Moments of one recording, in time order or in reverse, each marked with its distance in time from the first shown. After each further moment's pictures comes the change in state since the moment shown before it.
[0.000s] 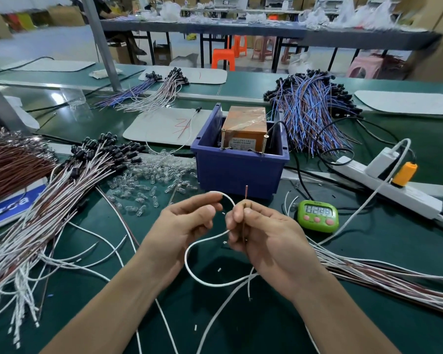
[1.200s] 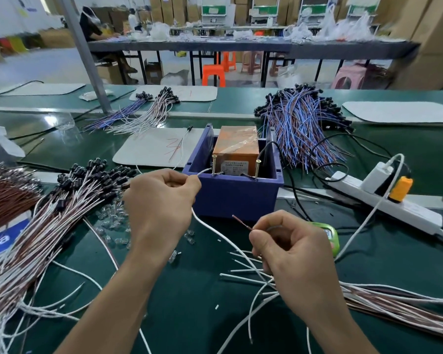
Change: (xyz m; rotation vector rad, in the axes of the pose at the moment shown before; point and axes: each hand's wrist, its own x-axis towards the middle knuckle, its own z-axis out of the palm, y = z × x) left_hand 0.046 0.059 0.037 0.834 0.675 0.490; right_hand -0.009 -0.018 -0.008 -0.764 0.435 -0.432
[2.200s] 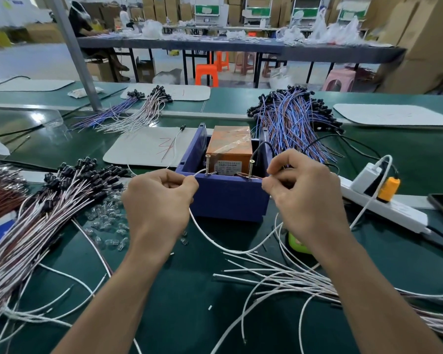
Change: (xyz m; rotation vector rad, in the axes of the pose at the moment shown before) left_hand 0.000 -0.002 0.009 -0.026 -0.001 0.020; right_hand 0.070 -0.024 -0.026 -0.485 0.169 -0.191
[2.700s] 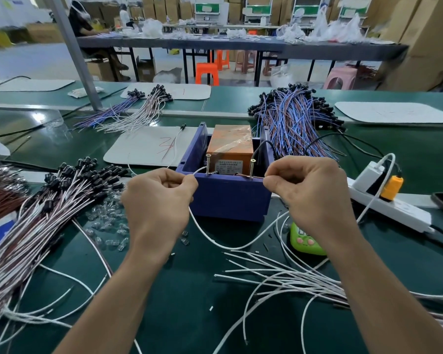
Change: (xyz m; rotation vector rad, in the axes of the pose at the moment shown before) left_hand 0.002 -0.004 0.002 -0.020 0.008 -0.002; right_hand 0.007 0.006 -0.006 0.129 -0.025 0.043
